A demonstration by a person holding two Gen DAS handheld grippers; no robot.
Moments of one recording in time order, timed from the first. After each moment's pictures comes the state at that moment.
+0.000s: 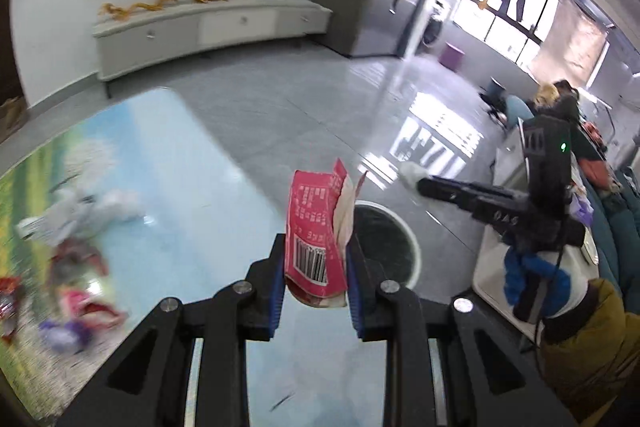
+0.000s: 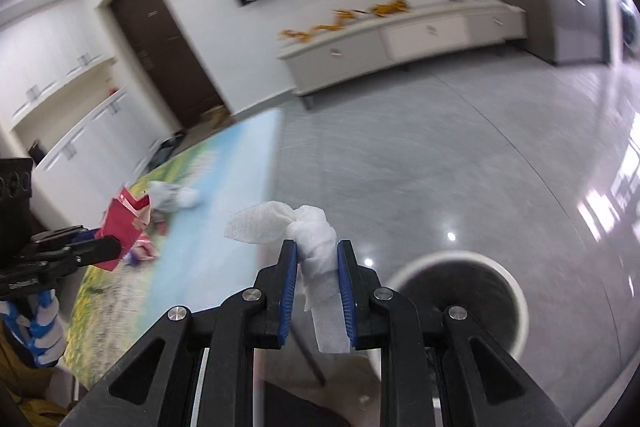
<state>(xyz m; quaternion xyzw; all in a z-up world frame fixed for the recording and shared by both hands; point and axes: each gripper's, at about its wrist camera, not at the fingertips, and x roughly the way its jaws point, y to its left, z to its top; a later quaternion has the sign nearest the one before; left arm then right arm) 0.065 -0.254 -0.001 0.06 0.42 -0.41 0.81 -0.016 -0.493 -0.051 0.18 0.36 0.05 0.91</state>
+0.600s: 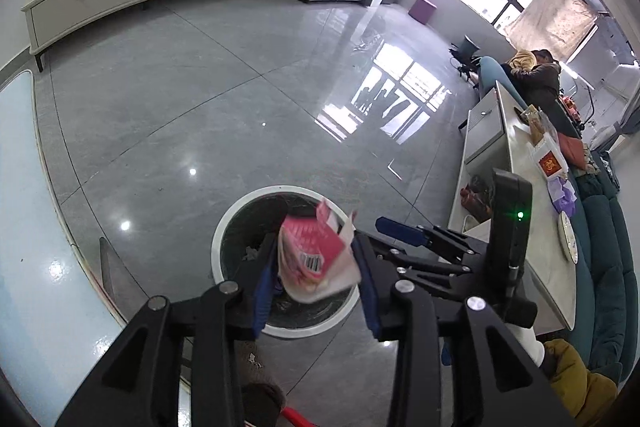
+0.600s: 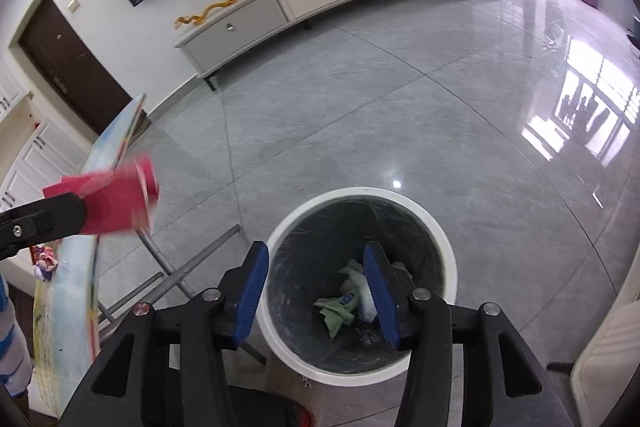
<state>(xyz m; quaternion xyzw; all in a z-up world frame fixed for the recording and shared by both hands) 0.082 -0.421 -0.057 0.07 0.50 -0.46 0.73 -0.033 -0.585 -0.136 0.24 0.43 -0.07 0.87</state>
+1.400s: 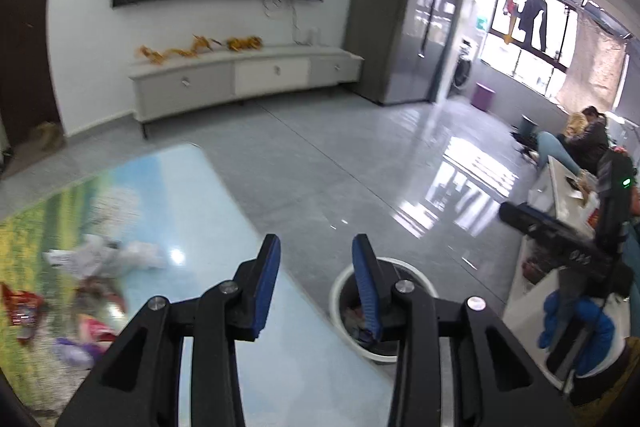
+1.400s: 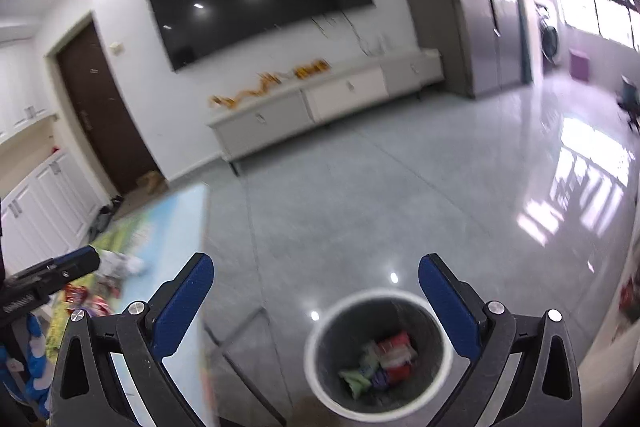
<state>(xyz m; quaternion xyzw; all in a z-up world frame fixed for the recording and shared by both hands) 0.046 -0.261 0.038 0.05 0.33 -0.33 0.89 -0.067 -0.520 0.020 0.17 0.26 -0.08 0.95</state>
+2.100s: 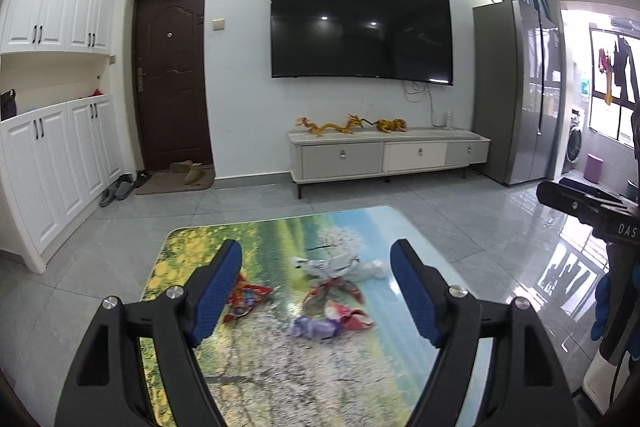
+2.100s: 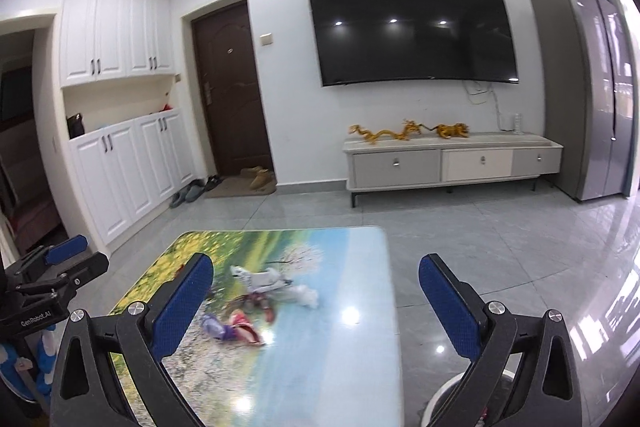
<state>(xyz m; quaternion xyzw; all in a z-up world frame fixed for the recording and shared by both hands) -0.033 -0.035 0.086 0.02 0.19 -0.10 0.98 -0.021 -0.312 0.096 0.04 0.19 0.11 0.97</state>
